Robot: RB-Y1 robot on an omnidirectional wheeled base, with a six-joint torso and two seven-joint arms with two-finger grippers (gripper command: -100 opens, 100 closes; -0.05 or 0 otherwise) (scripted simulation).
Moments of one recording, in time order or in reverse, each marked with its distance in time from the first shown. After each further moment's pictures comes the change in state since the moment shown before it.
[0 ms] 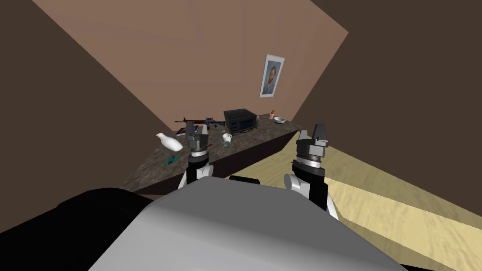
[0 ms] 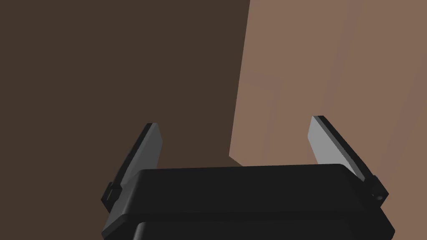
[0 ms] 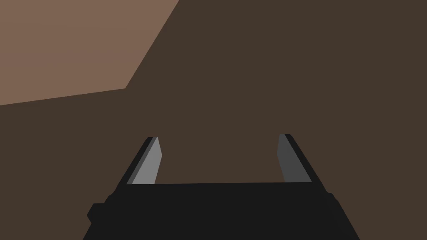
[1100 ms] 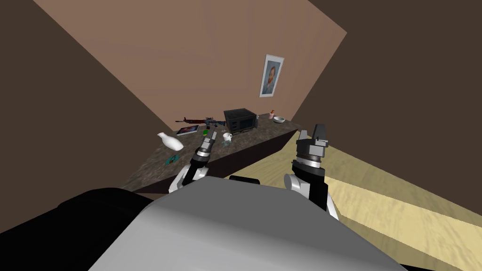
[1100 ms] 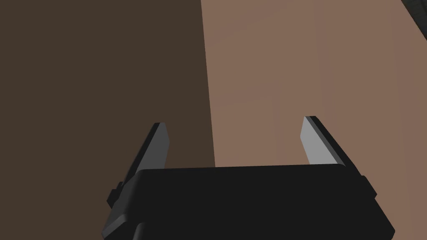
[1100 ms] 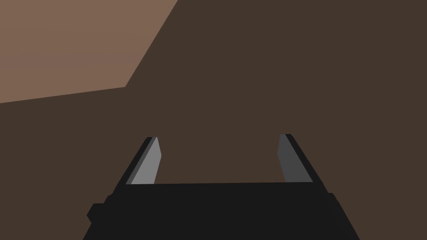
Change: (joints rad) left arm 0.011 0.279 -0.005 0.075 -0.118 0.157 0.045; right arm 0.000 0.000 0.000 0.000 0.000 0.000 0.000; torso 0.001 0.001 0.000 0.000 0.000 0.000
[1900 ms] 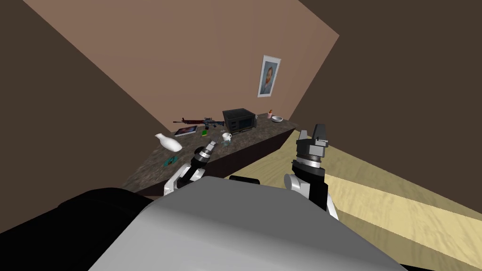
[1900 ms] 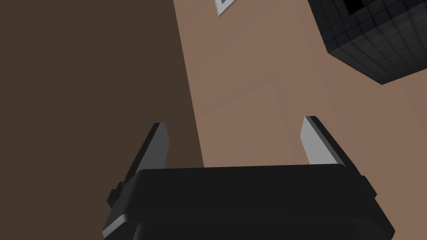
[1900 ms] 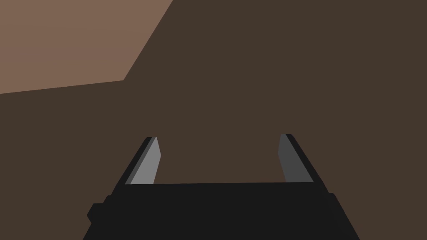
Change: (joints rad) left arm 0.004 0.190 -0.023 0.057 -0.066 0.078 0.024; right arm 0.000 0.000 0.000 0.000 0.000 0.000 0.000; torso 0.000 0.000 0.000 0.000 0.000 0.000
